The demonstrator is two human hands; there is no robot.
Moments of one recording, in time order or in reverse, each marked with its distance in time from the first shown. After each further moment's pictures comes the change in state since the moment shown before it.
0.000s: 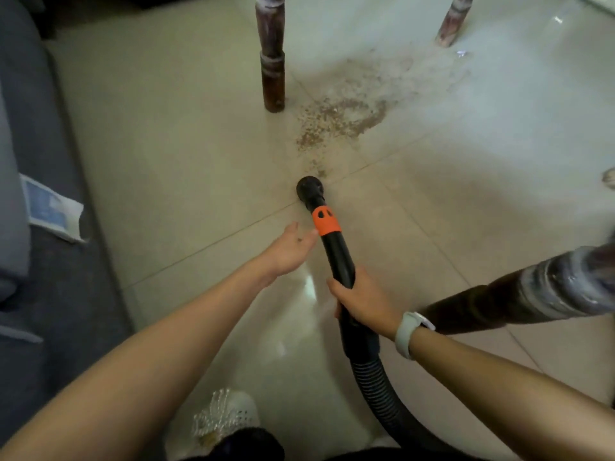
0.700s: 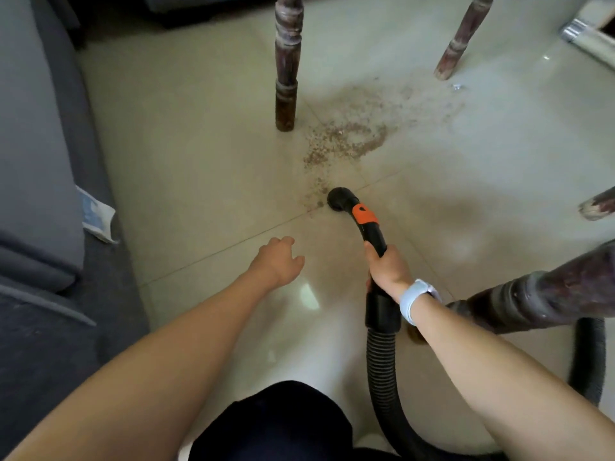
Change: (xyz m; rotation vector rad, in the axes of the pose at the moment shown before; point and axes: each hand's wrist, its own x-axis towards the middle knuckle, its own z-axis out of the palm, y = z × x) left_hand -0.014 -0.012 -0.022 0.477 0.129 0.029; right_hand 0.023 -0.036 -0.056 -0.171 0.333 0.210
